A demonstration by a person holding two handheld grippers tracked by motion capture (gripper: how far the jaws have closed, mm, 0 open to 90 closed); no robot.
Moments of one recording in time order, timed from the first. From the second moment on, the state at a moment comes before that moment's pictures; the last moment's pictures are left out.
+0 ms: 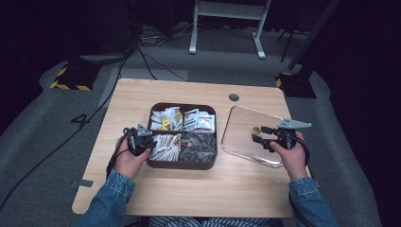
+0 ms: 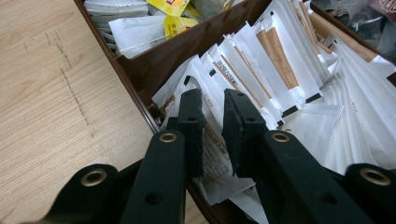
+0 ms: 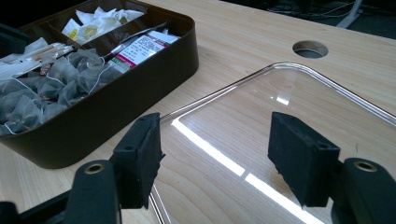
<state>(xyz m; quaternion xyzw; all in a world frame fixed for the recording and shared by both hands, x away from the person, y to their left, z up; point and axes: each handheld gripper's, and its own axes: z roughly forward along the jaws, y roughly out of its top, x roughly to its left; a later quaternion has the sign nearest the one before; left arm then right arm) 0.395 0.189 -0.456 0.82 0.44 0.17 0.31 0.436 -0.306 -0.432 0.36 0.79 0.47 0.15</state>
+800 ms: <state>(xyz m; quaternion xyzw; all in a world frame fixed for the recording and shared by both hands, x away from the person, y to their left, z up) 0.389 0.213 -0.441 0.79 0.42 0.12 0.43 0.437 -0.307 -0.434 0.36 0.79 0.47 0.15</state>
